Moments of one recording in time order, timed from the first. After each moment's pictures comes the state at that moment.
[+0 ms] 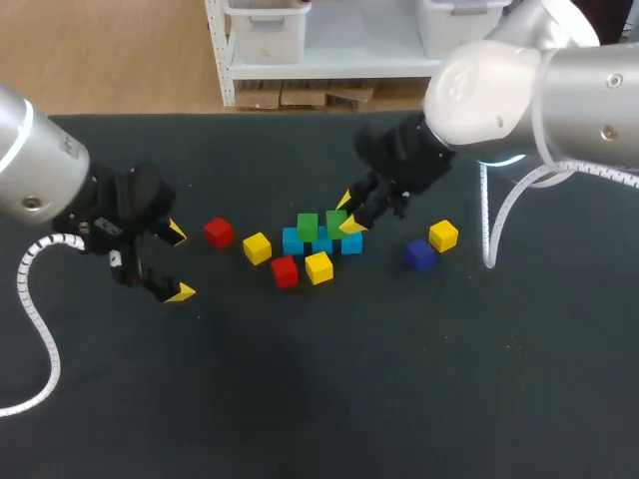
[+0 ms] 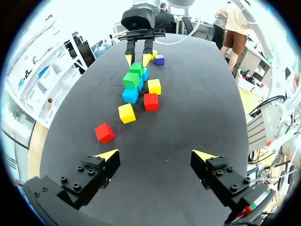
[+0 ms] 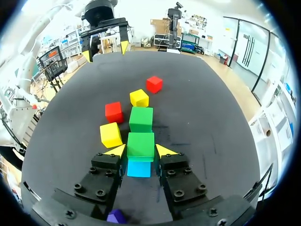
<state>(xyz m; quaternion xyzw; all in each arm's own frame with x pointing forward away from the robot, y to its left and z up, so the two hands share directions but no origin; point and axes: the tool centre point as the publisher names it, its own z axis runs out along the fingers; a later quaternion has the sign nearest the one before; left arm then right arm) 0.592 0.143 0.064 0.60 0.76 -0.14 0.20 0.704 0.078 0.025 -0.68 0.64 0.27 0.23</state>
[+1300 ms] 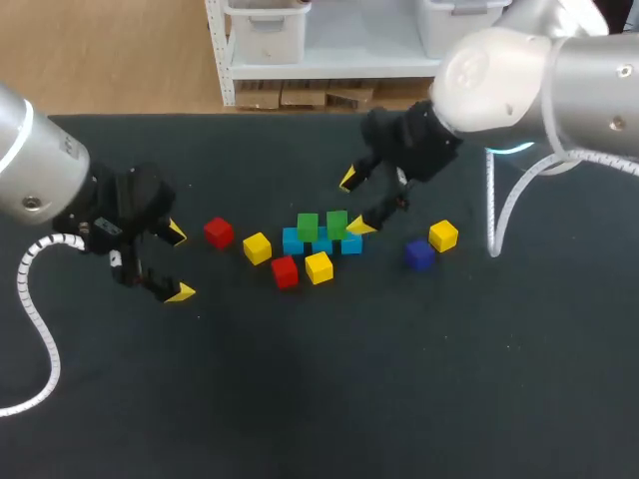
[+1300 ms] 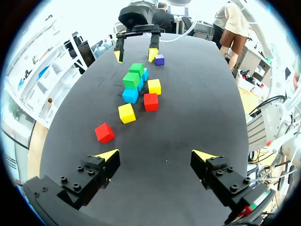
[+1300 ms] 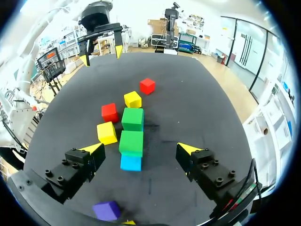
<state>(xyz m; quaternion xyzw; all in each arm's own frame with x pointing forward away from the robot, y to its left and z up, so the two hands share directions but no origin) 0.592 0.143 0.064 0.60 0.76 -0.14 0.20 0.717 0.064 0.043 -0.67 0.65 0.27 0.23</state>
